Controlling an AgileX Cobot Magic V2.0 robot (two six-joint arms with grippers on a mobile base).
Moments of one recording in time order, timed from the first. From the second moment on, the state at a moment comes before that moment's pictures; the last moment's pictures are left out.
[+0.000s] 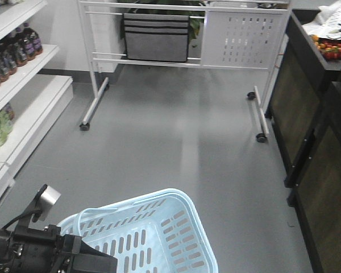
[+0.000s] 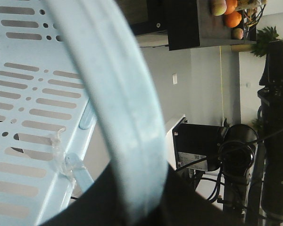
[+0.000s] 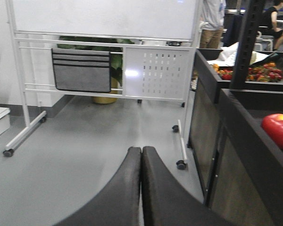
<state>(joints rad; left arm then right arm) -0.16 1.34 -0.44 -1.43 1.04 0.84 -0.06 -0.01 0.03 0.05 0.14 -0.10</state>
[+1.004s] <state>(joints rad) -0.16 1.34 -0.44 -1.43 1.04 0.84 -0.06 -0.01 0.03 0.05 0.14 -0.10</state>
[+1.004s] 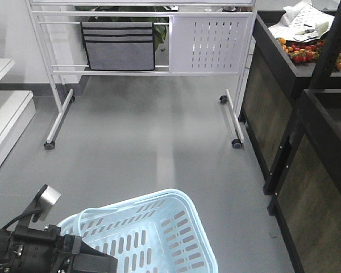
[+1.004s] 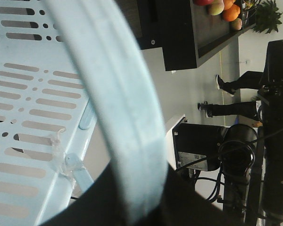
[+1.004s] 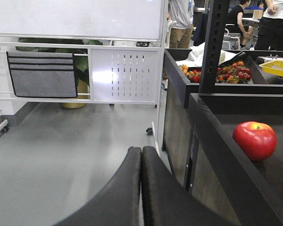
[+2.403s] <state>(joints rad) -0.16 1.34 -0.44 -1.43 1.04 0.84 -0.06 -0.01 0.03 0.05 0.14 -0.10</state>
